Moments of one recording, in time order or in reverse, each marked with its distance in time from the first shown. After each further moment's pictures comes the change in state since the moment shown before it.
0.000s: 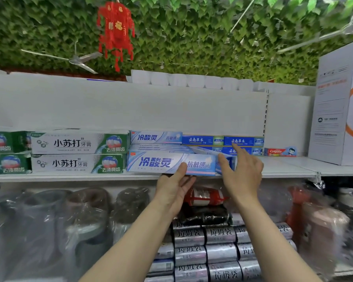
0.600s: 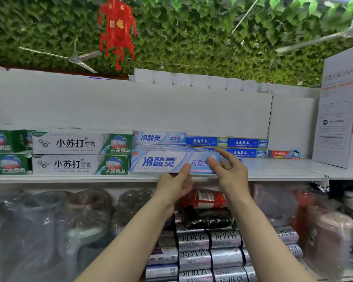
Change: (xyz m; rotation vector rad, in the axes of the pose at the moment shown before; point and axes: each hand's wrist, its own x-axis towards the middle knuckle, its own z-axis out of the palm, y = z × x) left_hand 0.008 0.022 -0.018 0.499 -0.011 -0.035; right_hand -0.011 -0.027 0.031 0.824 -0.276 0.256
